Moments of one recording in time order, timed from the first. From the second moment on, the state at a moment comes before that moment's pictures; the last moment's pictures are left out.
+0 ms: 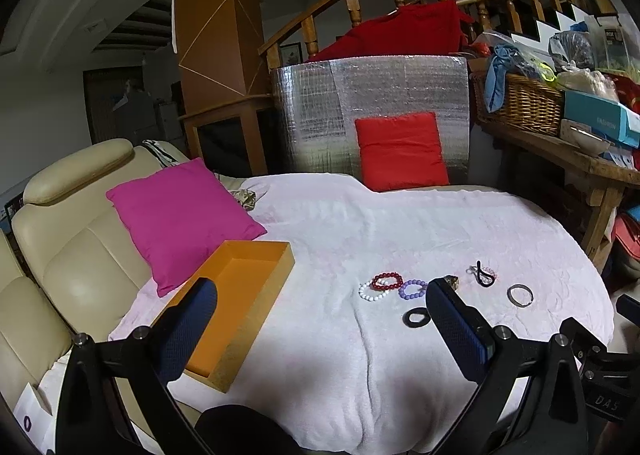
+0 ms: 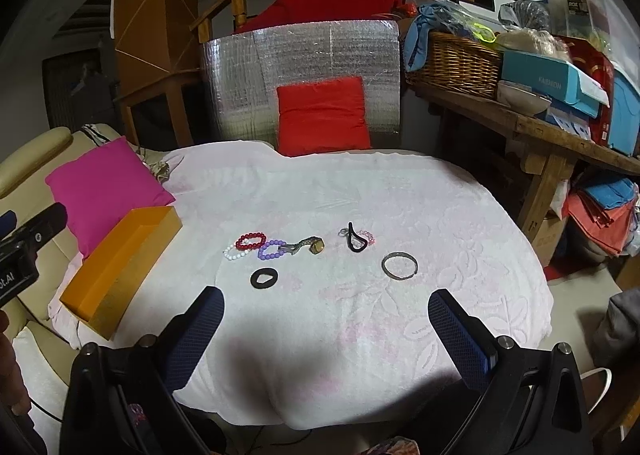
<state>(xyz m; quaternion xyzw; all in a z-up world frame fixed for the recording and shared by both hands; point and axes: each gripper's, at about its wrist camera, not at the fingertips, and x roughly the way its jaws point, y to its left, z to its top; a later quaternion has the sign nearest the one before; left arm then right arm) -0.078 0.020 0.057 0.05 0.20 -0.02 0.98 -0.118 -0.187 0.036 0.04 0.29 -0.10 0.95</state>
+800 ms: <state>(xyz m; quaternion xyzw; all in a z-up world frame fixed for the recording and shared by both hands) 0.020 0.010 -0.012 0.03 0.29 -0.08 0.95 -0.053 -0.248 0.008 0.05 0.31 -0.10 0.94</state>
